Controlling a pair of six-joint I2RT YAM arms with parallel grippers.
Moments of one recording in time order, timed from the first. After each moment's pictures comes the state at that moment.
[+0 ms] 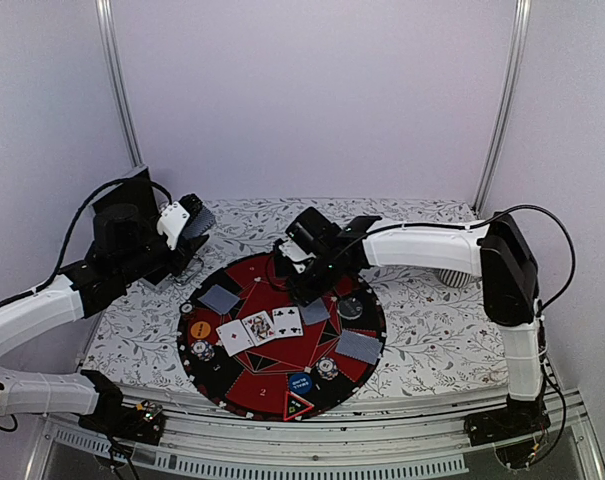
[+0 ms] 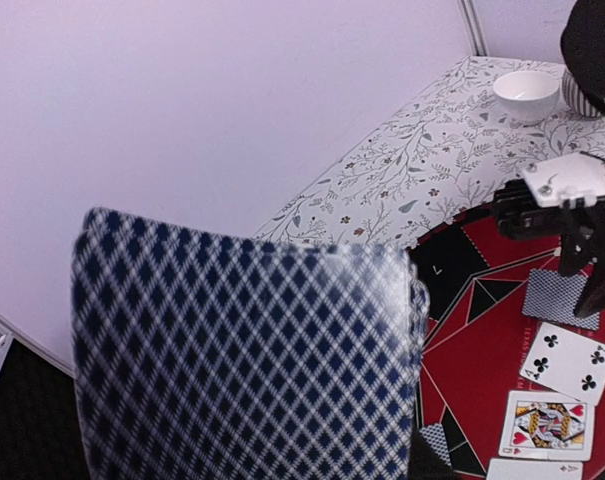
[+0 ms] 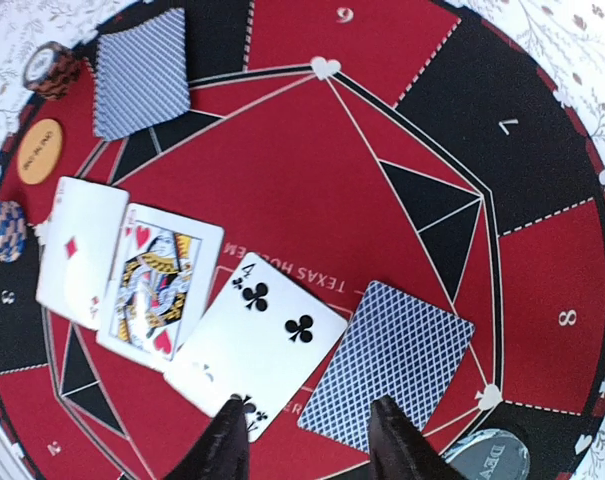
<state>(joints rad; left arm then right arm) -0.49 1.00 0.67 0.08 -0.03 0.46 0.96 2.16 1.76 -0.63 0.02 0.17</state>
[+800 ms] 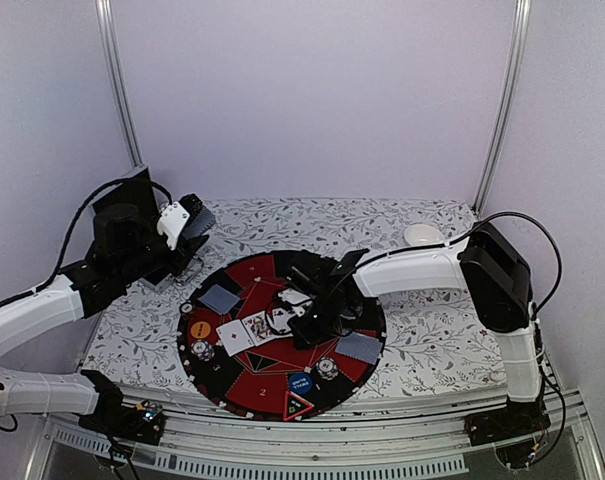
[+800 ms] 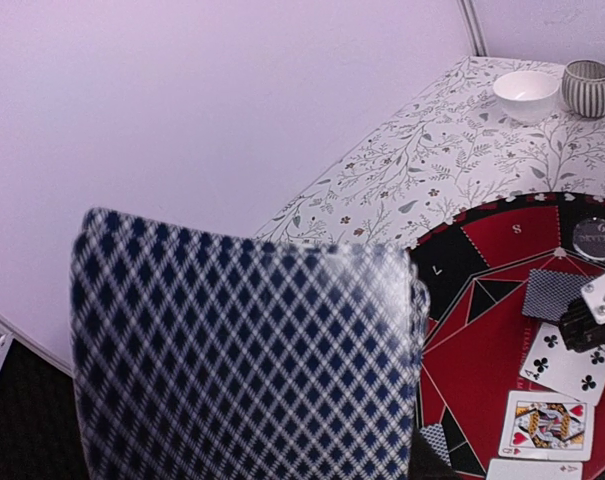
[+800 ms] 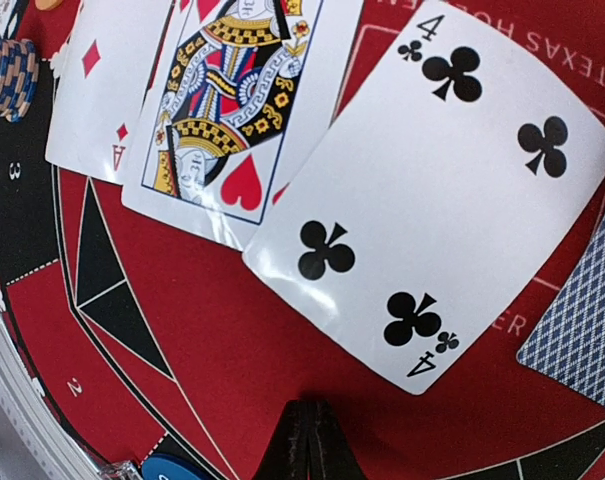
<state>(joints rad) -0.49 1.00 0.67 0.08 -0.03 0.46 1.02 2.17 1.57 -0.60 -0.23 0.28</state>
